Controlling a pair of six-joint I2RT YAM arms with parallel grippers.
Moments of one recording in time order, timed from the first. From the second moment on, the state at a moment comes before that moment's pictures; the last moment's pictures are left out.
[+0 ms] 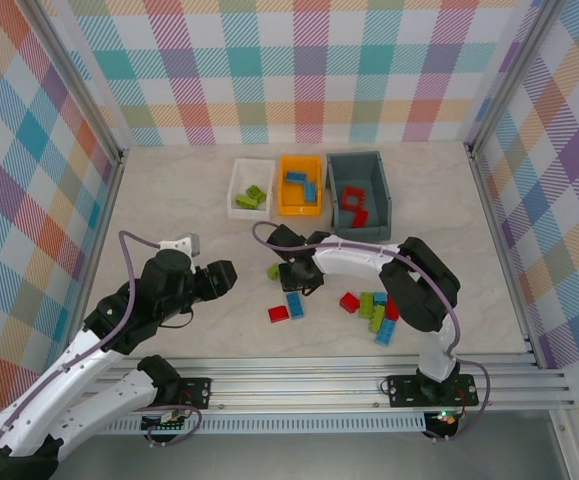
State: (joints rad) left arm -0.69 0.70 0.82 -0.76 -0.11 -0.81; right arm 0.90 1.95 1.32 -0.68 0.06 0.68
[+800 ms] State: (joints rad) left arm -0.78 1.01 0.86 -0.54 -0.01 -0.82; right arm 0.60 1.49 1.24 -0.77 0.18 0.58
